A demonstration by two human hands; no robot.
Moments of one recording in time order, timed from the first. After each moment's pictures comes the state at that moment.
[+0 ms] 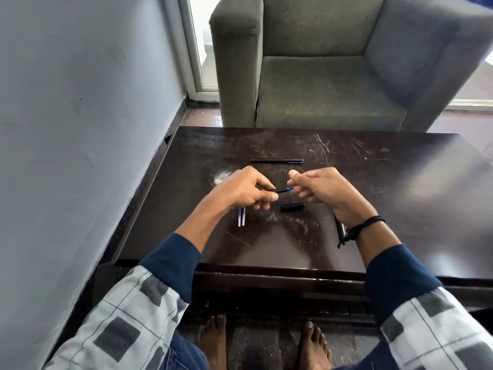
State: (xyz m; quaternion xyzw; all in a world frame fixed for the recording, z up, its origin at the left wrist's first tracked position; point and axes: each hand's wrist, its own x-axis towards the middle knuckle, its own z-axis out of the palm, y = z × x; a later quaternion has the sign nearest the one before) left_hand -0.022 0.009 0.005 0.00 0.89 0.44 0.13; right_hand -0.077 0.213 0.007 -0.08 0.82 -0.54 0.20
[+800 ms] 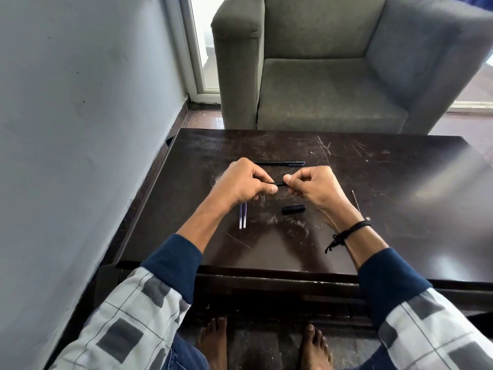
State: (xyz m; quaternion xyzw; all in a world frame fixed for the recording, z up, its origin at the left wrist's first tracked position) left_hand -0.022 0.010 0.015 -0.07 0.89 0.45 0.01; right_hand -0.079 0.193 -0.007 -0.13 0.82 -0.55 0.10
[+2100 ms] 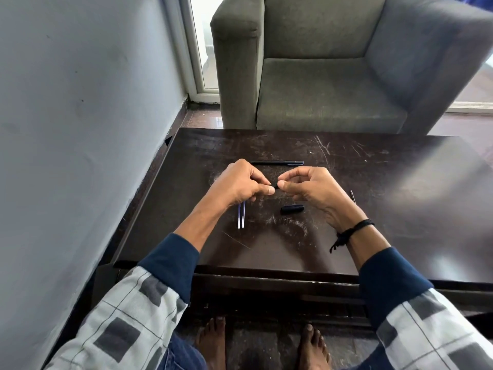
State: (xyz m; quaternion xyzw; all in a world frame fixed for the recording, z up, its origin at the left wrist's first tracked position) left_hand -0.022 0.008 0.014 -0.07 0.89 0.44 0.04; right_hand -0.076 0.200 0.000 -0.12 0.78 -0.59 0.19
